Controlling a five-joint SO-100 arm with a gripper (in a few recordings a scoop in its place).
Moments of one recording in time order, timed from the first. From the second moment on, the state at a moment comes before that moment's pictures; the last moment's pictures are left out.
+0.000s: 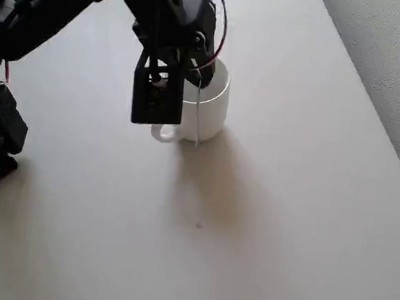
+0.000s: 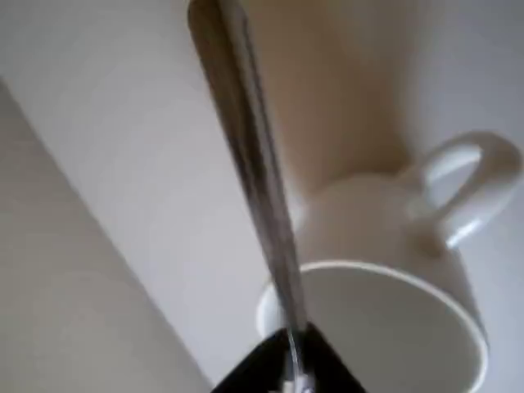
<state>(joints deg) 12.9 62.0 23.7 105.7 15.1</state>
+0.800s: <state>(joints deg) 12.3 62.0 27.3 105.7 15.1</state>
